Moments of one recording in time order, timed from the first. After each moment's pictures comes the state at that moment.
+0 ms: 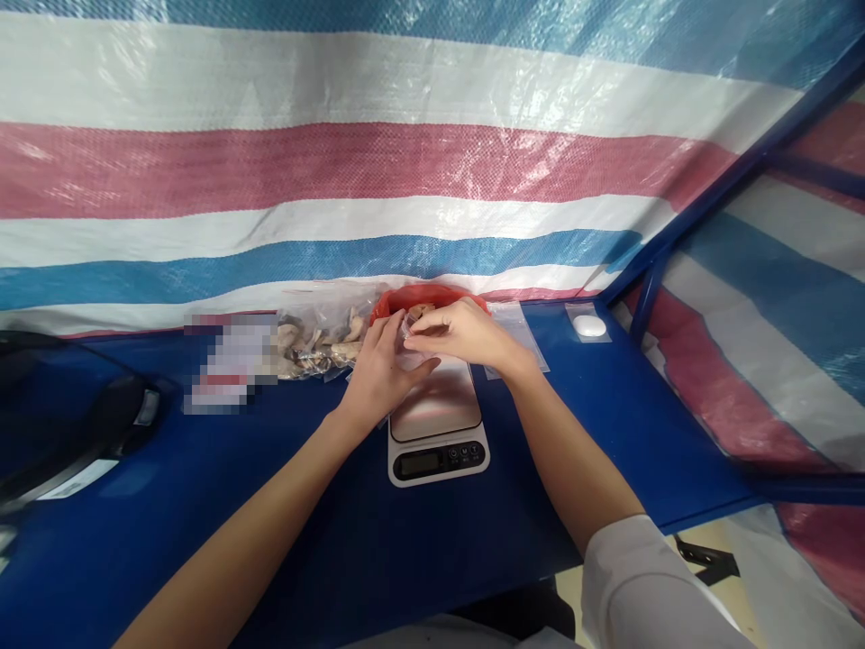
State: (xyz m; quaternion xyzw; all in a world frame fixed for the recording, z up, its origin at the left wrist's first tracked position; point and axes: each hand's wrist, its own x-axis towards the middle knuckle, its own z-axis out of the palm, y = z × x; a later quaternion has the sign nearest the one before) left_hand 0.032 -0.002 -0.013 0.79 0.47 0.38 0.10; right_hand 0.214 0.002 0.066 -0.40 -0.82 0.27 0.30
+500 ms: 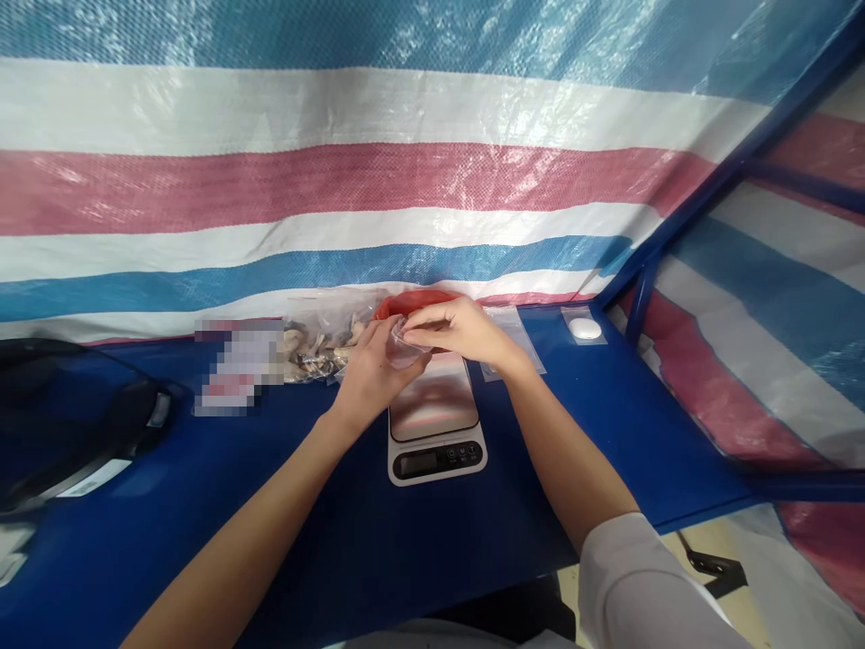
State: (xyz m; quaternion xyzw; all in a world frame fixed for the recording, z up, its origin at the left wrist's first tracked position) left_hand 0.030 -0.009 0.012 0.78 0.47 0.40 0.09; right_hand 0.219 0.008 0.058 -0.35 -0.78 0.36 0.36
